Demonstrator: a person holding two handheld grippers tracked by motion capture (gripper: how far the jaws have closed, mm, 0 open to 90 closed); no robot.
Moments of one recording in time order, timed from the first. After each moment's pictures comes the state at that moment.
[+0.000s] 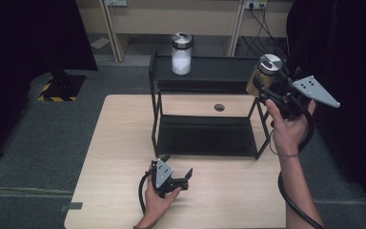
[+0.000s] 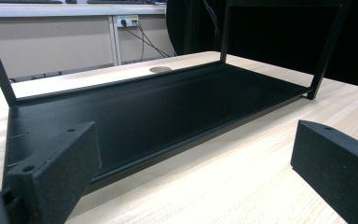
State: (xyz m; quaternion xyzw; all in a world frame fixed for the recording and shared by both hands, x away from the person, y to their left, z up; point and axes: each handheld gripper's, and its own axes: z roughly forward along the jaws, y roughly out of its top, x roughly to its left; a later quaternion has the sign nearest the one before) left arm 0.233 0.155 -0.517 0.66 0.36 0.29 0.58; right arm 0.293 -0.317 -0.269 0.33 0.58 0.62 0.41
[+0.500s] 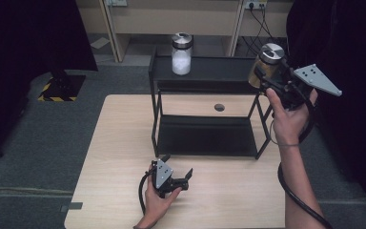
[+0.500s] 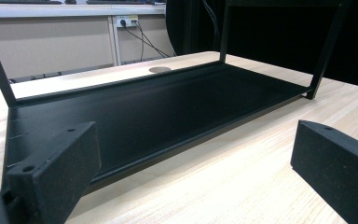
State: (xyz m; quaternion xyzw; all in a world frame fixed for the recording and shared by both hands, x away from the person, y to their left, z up) left arm 0.233 0.155 -0.517 0.67 0.36 0.29 0.58; right arm 0.307 -0.311 -0.250 0.34 0.58 0.61 0.42
